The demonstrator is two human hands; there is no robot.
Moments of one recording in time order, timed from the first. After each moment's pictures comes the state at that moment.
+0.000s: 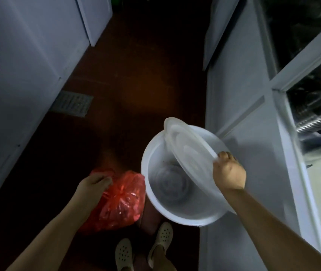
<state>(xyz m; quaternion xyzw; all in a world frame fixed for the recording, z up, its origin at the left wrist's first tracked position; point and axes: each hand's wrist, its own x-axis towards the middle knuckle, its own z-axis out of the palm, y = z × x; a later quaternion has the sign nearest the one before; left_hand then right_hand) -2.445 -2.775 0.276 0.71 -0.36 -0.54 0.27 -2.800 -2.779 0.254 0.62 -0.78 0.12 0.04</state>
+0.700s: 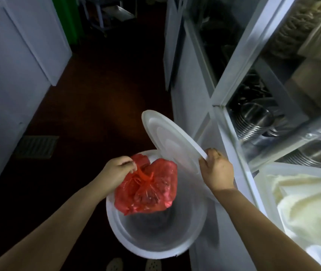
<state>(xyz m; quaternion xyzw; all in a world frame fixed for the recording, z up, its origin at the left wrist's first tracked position) -2.659 -2.894 0.343 0.55 -0.59 -0.57 0.18 -2.930 -2.809 0.327 0.55 -0.79 0.26 0.04</state>
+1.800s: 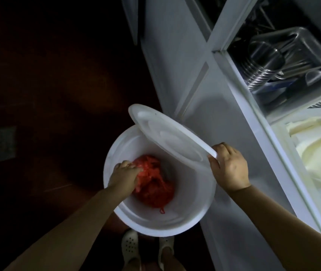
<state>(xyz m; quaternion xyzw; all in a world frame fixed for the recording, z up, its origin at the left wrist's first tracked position) -2.642 -2.939 0.125 0.33 -0.91 -0.23 -0.07 -2.890 -2.788 0.236 0.56 -0.80 0.18 0.08</state>
